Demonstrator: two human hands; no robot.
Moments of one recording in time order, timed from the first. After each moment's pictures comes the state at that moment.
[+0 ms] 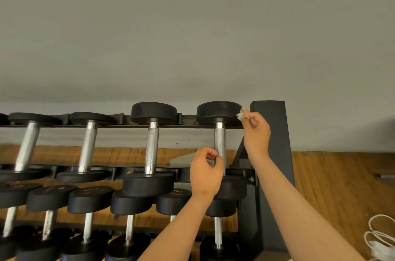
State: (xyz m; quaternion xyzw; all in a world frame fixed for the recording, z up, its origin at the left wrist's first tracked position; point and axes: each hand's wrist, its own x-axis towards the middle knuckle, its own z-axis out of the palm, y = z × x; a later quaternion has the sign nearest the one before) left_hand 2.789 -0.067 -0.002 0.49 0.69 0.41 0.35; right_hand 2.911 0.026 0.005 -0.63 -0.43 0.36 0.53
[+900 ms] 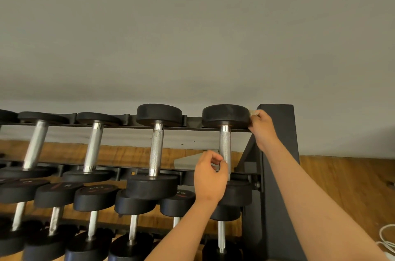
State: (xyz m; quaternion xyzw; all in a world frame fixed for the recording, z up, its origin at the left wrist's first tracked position) left_hand 2.790 -0.067 0.001 0.48 0.70 0.40 0.35; right_hand 2.927 0.075 -0.001 -0.63 -0.35 0.53 0.44
